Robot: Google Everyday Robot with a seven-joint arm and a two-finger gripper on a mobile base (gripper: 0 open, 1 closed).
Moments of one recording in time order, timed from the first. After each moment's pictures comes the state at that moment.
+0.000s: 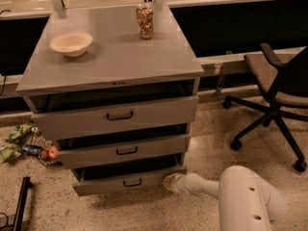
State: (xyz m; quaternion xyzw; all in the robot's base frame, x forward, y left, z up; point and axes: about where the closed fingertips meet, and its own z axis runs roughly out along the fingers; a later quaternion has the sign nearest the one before) arm 0.641 -0.075 0.117 -0.70 0.63 0.00 0.35
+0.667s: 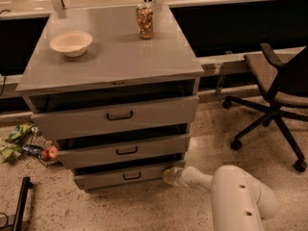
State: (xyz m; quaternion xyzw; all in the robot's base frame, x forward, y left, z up) arm 0.679 -0.075 0.115 -0.71 0.61 -0.02 0.35
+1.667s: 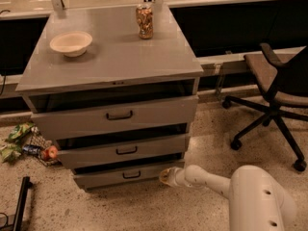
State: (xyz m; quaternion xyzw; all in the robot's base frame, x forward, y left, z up) arm 0.652 -0.055 0.169 -0.67 0.64 0.05 0.38
